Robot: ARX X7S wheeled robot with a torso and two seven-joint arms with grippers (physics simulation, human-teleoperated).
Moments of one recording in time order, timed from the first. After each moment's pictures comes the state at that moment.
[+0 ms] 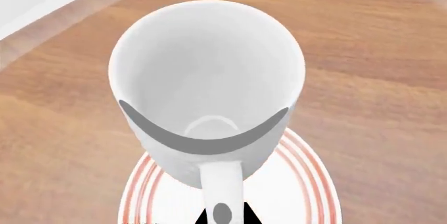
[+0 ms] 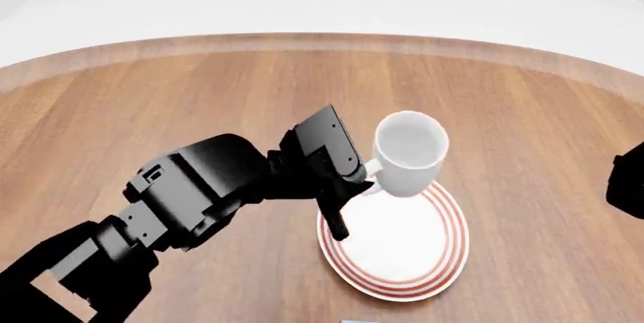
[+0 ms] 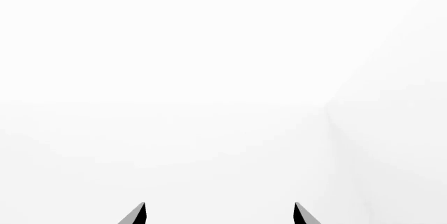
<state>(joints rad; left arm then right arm) -1.16 -0.31 1.01 -0.28 -0.64 -0.58 0.56 0.08 0.45 0.18 -0.81 0.31 -0.17 0.42</state>
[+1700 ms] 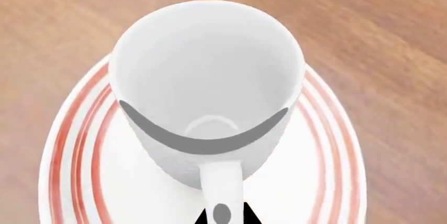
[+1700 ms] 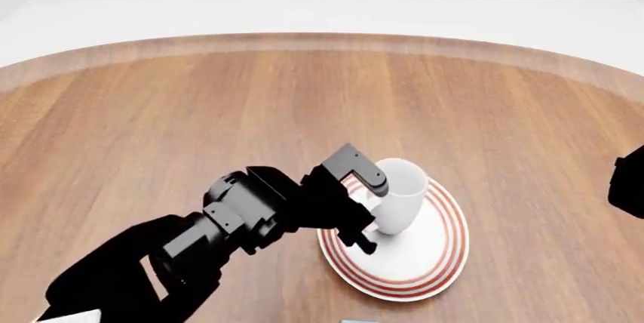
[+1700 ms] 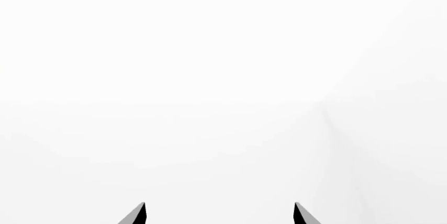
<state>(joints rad) -1.21 -0.02 1.34 -0.89 -0.97 -0.50 0.43 0.07 0.46 0.18 -0.78 0.32 -0.20 0.43</state>
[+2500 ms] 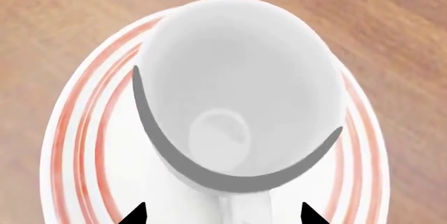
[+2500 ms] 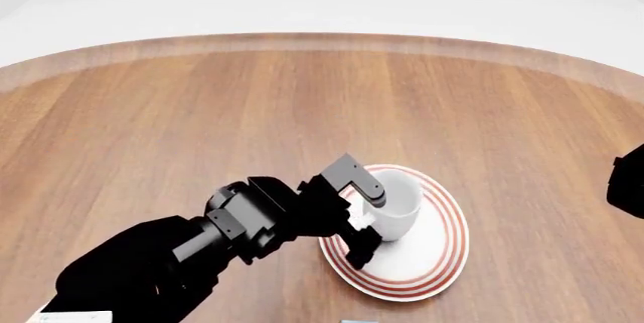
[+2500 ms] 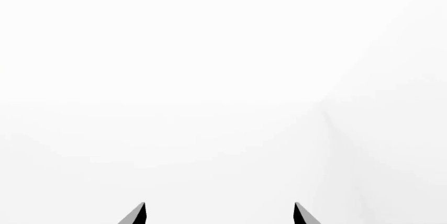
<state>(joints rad) -1.22 -0.02 1.55 -0.93 -1.13 -0.39 0.37 0.07 0.47 0.18 -0.78 0.32 -0.20 0.44</state>
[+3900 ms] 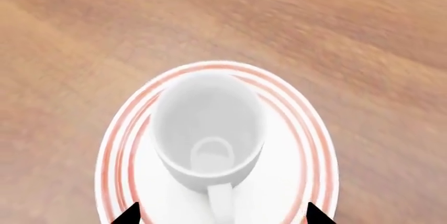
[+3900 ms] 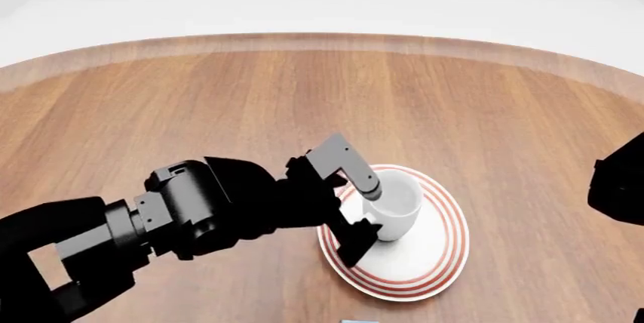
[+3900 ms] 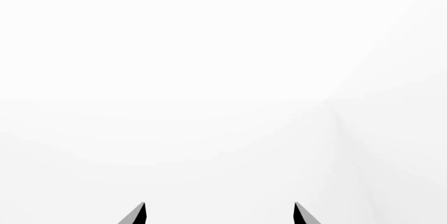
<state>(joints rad) -1.34 -0.35 1.50 -0.27 -1.21 -0.51 0.11 0.07 0.47 0.13 -0.79 0.30 -0.19 0.45</state>
